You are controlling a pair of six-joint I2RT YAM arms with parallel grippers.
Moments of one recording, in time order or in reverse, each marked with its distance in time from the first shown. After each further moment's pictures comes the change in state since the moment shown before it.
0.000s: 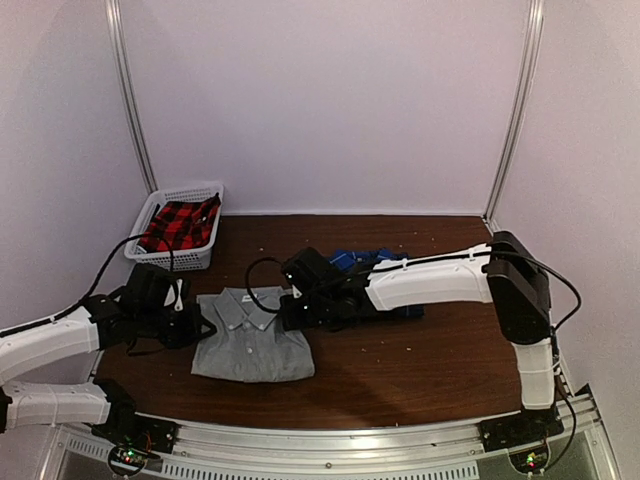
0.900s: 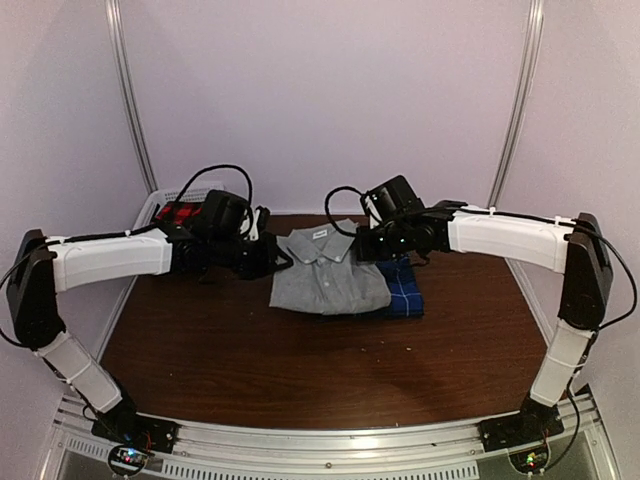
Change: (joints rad) left arm -0.148 0.611 0.628 0.177 0.093 0.037; right arm -0.325 -0.320 -0.105 -0.133 0.055 -0.204
